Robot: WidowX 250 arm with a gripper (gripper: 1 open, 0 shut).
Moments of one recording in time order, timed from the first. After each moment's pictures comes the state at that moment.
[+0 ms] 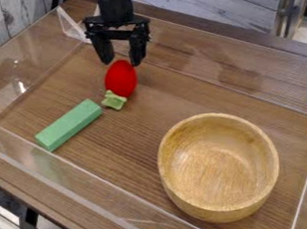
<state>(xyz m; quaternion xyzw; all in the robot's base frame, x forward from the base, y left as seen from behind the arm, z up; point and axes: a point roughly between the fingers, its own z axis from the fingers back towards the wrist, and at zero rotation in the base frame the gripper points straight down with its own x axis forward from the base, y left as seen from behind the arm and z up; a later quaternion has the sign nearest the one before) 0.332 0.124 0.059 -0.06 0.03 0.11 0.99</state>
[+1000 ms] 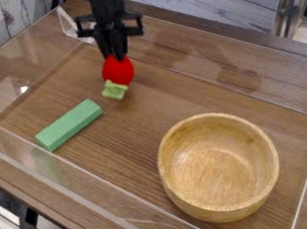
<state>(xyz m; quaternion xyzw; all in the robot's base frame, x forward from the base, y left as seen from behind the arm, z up) 0.327 0.138 0.069 -0.07 0.02 0.15 0.99</state>
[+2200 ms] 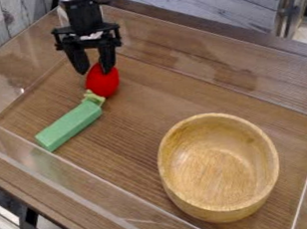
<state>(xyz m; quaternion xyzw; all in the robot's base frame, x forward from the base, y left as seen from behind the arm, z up) 0.304 0.139 0.053 -0.08 0.06 0.15 0.98</state>
